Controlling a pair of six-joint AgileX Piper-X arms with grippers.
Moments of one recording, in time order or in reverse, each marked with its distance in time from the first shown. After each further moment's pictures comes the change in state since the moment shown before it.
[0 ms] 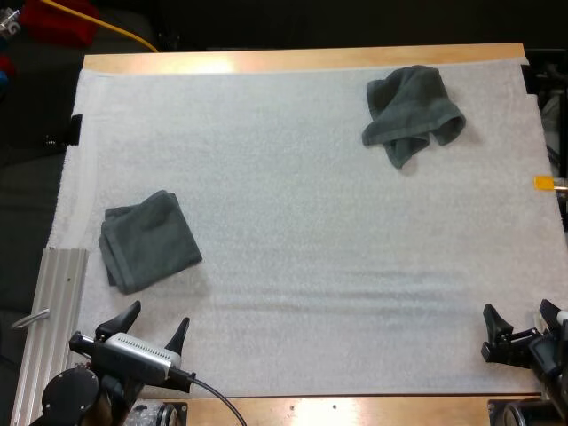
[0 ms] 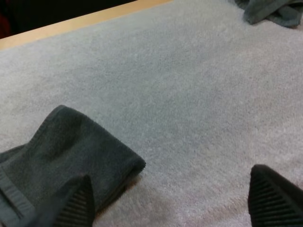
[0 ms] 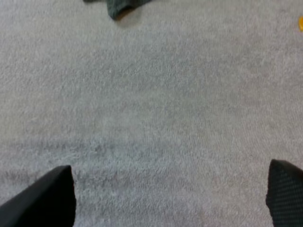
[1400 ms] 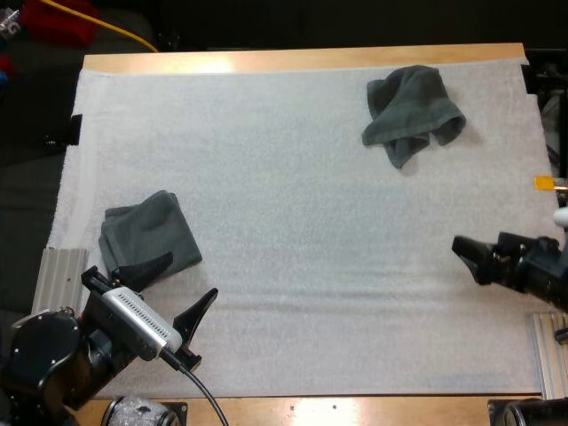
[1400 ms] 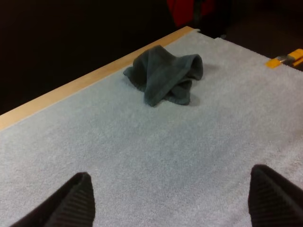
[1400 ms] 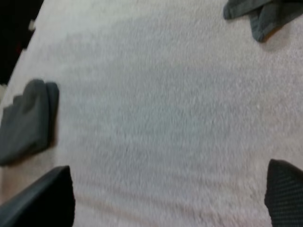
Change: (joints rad) left arm -0.235 0.397 -0.351 -0.111 0.131 -0.005; right arm 0.000 0.662 -0.437 -0.118 -0.398 0.186
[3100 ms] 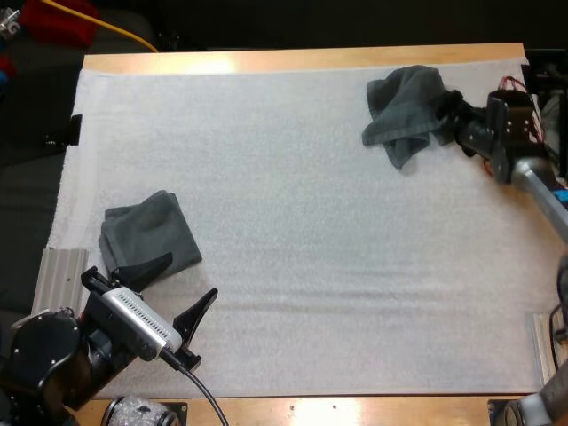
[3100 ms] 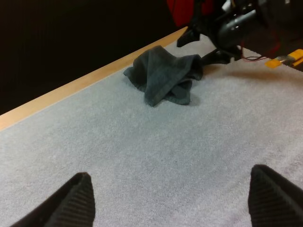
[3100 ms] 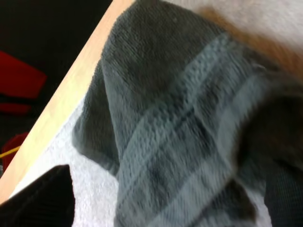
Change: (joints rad) left arm 0.000 0.000 0.000 -0.001 0.000 0.000; right arm -0.047 1.293 -0.392 -0.901 0.181 0.577
